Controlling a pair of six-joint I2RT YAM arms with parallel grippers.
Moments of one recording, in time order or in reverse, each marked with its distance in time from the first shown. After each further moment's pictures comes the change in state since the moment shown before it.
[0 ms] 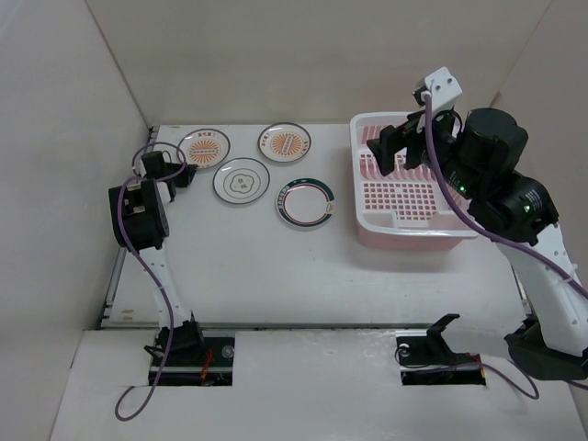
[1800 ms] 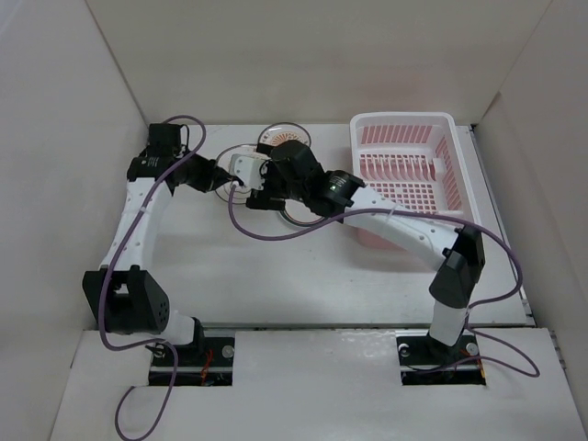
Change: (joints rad) left arm -0.266 -0.812 0.036 -1.134 0.083 0.148; right arm 0.354 0.619 0.009 0.249 0.035 -0.589
